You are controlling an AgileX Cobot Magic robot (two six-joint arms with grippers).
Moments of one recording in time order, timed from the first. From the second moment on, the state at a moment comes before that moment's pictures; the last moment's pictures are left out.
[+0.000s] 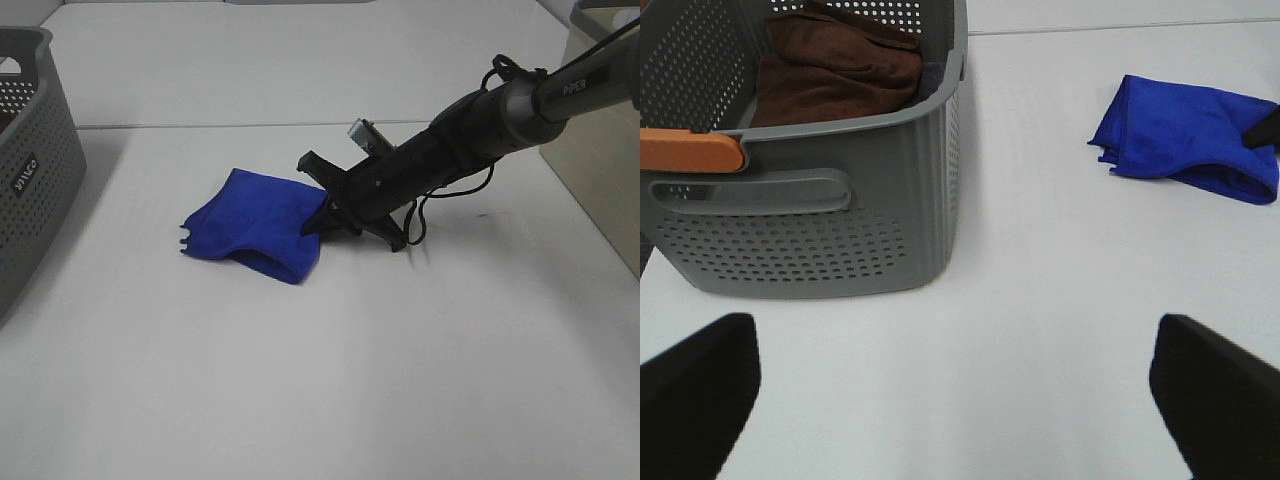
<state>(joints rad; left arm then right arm) 0.05 0.00 -0.50 -0.07 1.05 0.07 0.38 2.40 -1.54 1.18 0.61 -0.41</state>
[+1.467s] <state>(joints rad) 0.05 0.00 -0.50 -0.07 1.05 0.07 -0.46 1.80 -1.71 0.71 0.83 -0.53</state>
